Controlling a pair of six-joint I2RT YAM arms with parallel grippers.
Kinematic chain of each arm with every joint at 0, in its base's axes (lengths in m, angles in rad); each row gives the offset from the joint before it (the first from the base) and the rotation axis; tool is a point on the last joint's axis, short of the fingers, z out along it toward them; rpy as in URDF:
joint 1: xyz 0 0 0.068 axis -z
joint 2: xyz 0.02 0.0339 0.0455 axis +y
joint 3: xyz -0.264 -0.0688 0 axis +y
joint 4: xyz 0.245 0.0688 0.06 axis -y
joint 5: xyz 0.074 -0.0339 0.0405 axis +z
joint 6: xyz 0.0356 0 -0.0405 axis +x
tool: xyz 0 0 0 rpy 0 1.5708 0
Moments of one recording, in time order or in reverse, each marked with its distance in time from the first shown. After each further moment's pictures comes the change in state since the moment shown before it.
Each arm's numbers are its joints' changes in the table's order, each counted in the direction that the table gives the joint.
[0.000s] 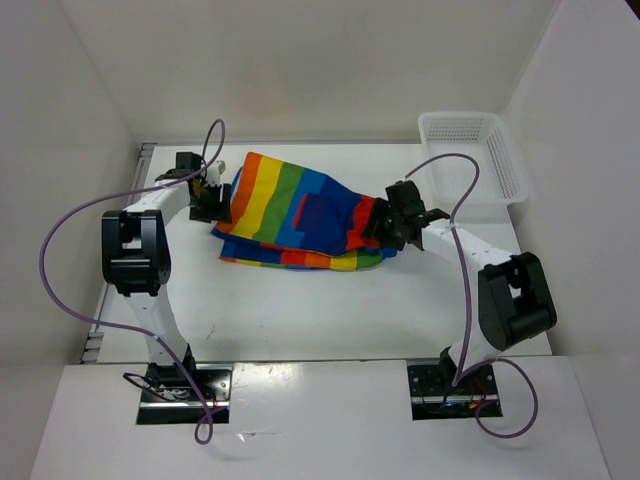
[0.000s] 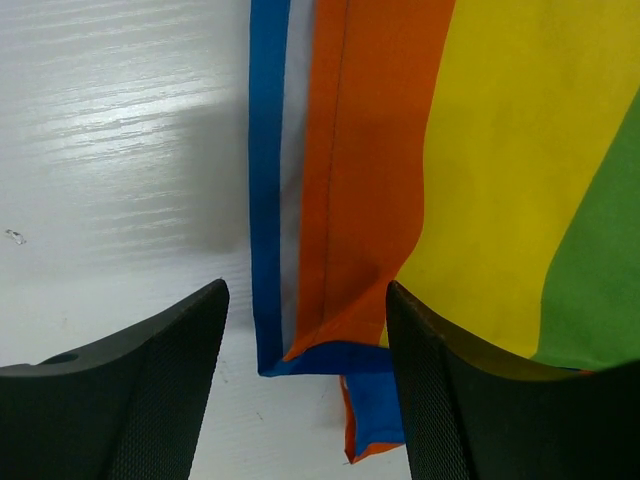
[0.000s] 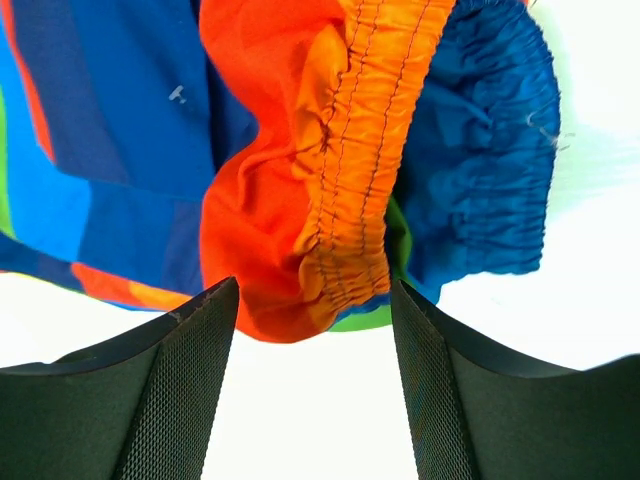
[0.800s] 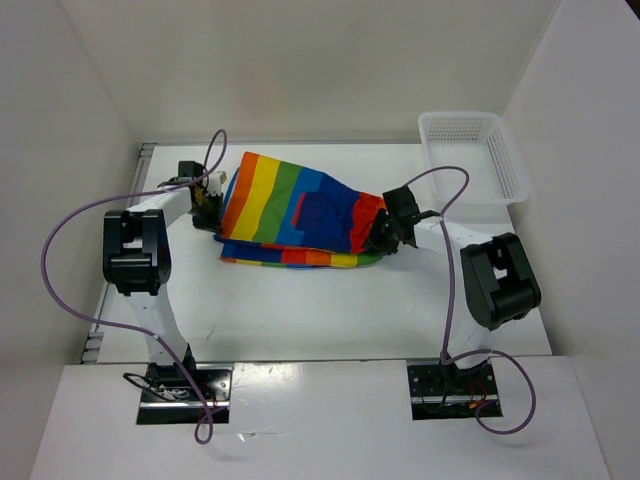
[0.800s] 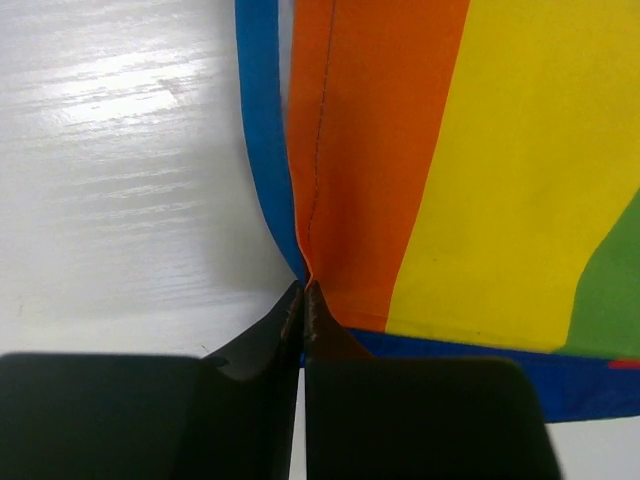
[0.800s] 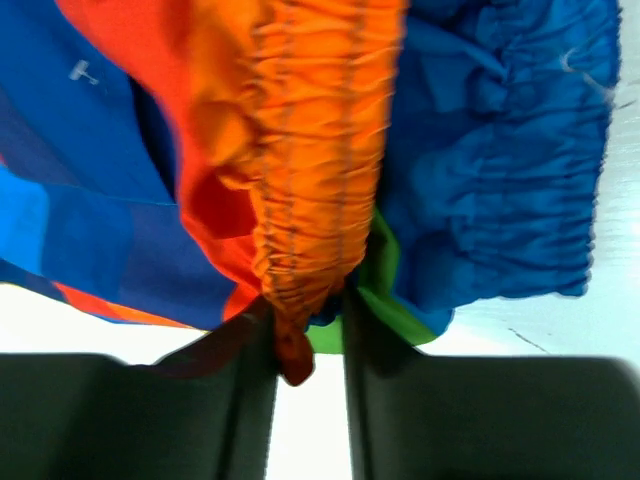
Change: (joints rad) left arm 0.000 0.008 0.072 0.022 0.016 0.000; right arm 0.024 0.130 0.018 0.066 0.097 0.061
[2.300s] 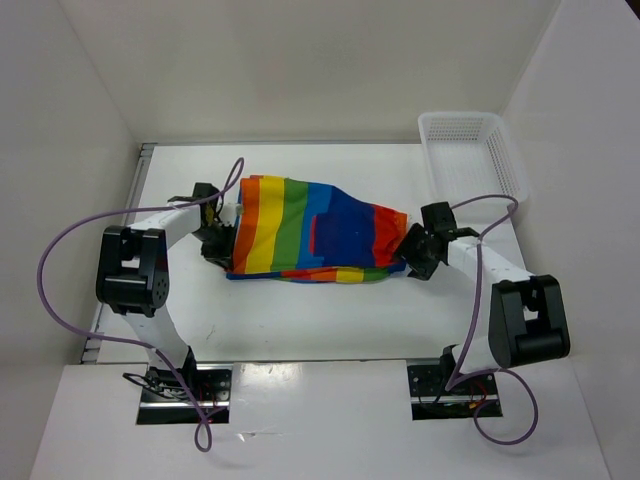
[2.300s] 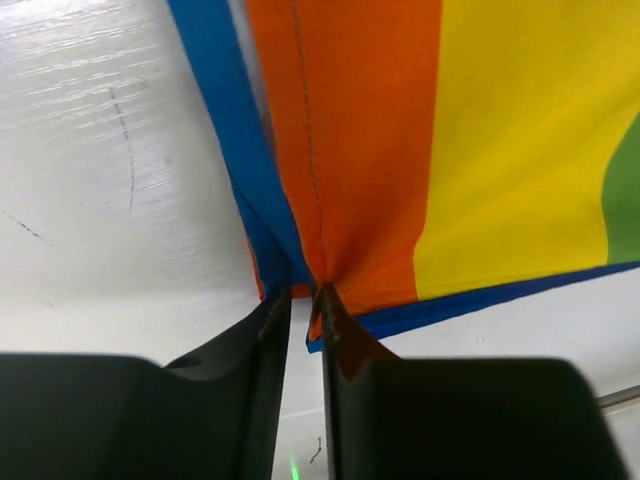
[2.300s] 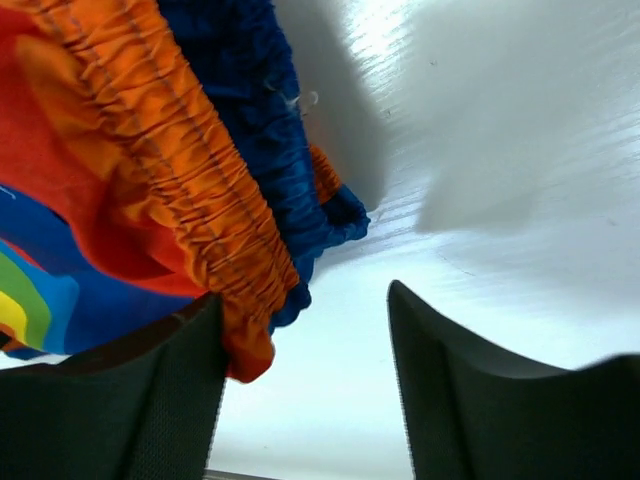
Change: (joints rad) left arm 0.110 -0.181 0.213 -0.227 -0.038 -0.001; right arm 0.190 -0.267 0.180 -0.221 -0.024 0.064
